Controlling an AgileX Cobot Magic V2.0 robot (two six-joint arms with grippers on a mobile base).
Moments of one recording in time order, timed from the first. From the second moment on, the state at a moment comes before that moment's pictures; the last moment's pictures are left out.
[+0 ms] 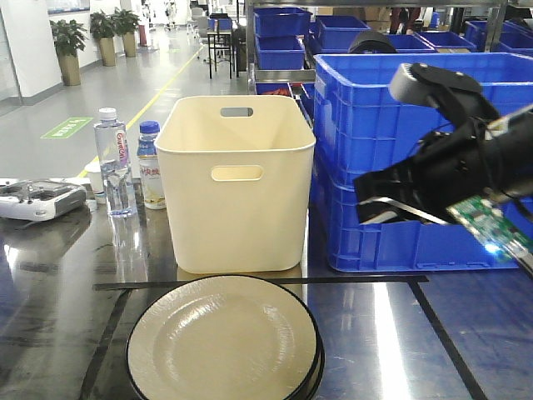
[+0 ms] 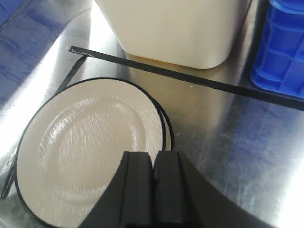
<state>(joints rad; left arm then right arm) -0.03 -0.01 0.03 -0.13 0.20 0.02 0.27 1.45 -1.63 0.34 1.03 -0.17</state>
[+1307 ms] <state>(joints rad) -0.03 -0.01 0.03 -0.13 0.20 0.02 0.01 0.06 -0.08 -0.12 0.17 0.02</state>
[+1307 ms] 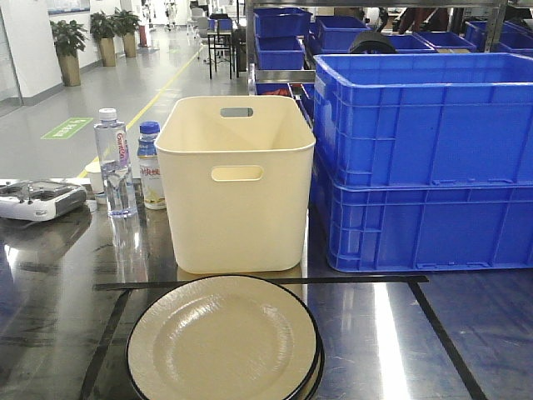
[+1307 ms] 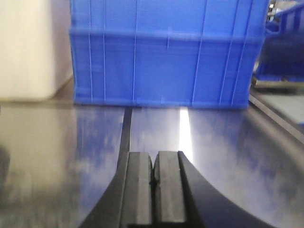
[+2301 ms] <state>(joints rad) -0.03 -0.01 0.03 -0.13 0.20 0.02 0.00 -0.01 0.03 -0.12 0.21 0.04</state>
